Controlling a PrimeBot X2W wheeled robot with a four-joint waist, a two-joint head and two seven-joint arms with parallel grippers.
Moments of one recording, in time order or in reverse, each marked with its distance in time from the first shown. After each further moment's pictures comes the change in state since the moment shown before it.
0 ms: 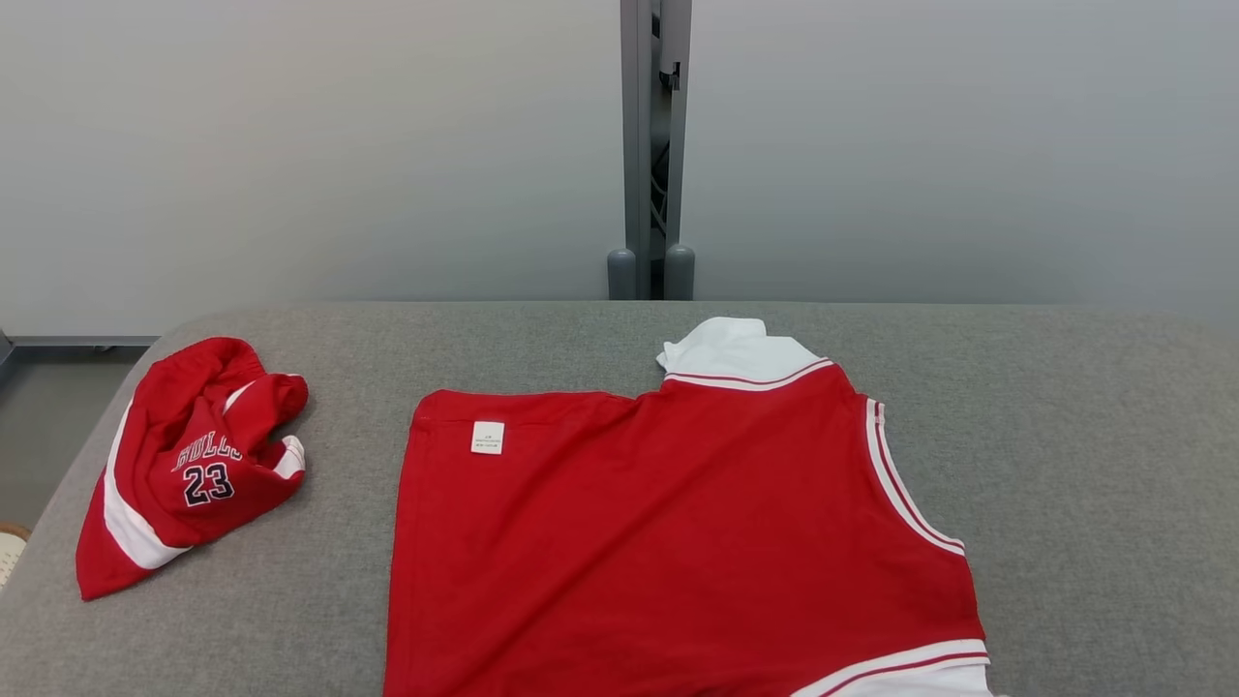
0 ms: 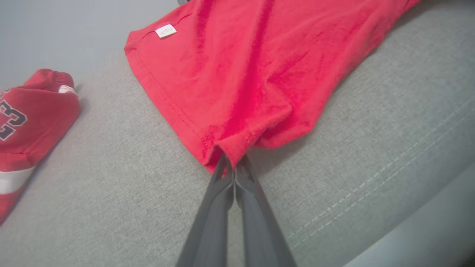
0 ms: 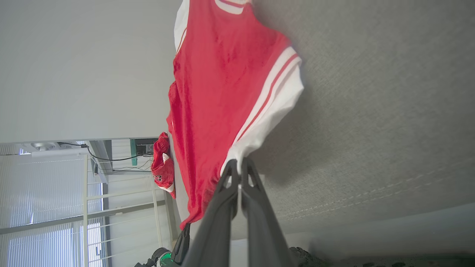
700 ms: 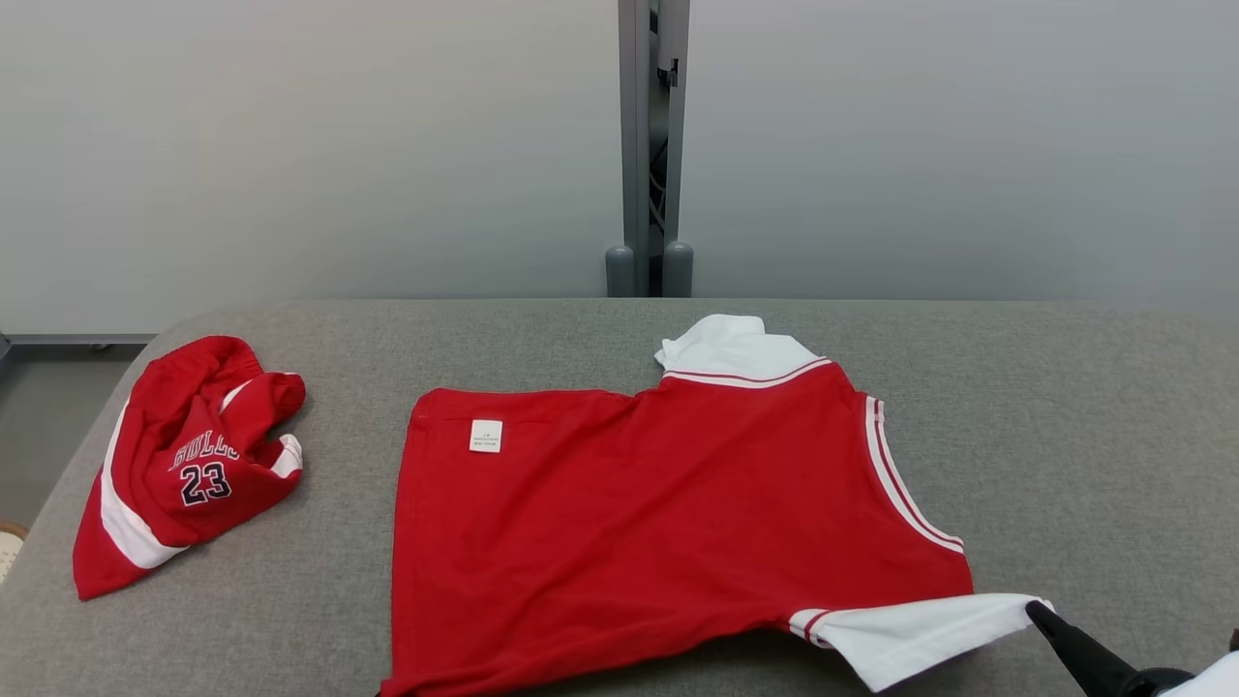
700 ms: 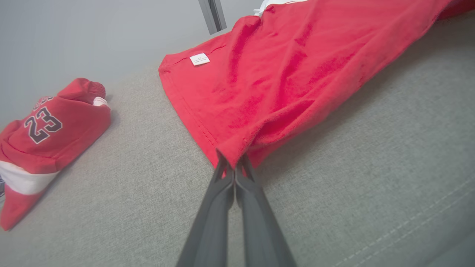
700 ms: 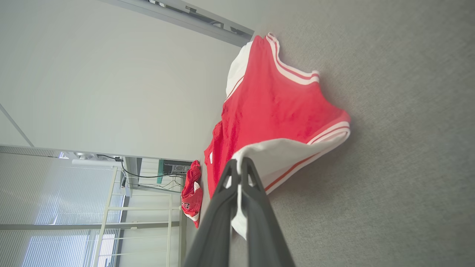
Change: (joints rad) left arm 0.005 -0.038 0.115 -0.058 -0.040 -0.010 0.000; right arm 0.027 0.052 -0.232 0.018 -0.103 0.000 -0.006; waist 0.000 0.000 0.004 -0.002
